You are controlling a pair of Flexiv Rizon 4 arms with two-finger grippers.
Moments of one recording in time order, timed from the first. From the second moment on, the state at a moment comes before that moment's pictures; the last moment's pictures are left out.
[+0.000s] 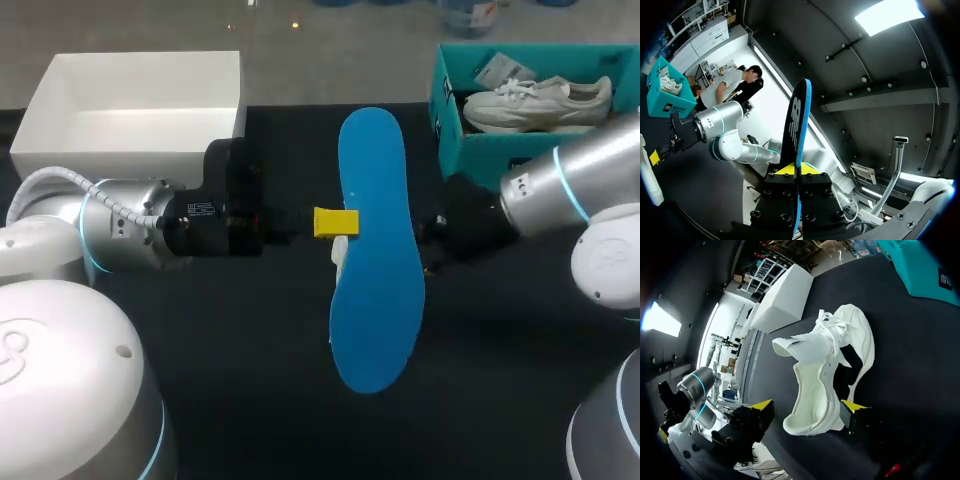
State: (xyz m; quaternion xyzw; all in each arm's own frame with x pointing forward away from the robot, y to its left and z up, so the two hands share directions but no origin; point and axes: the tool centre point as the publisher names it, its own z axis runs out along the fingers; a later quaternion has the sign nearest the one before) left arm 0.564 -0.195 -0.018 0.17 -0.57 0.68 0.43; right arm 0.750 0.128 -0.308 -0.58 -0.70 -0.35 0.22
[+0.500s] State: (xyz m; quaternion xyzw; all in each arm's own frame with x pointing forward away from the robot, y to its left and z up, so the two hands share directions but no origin) left arm 0.564 -0.195 -0.018 0.17 -0.57 0.68 0.43; right arm 0.756 0.109 -0.272 -0.58 -0.64 -0.43 0.26
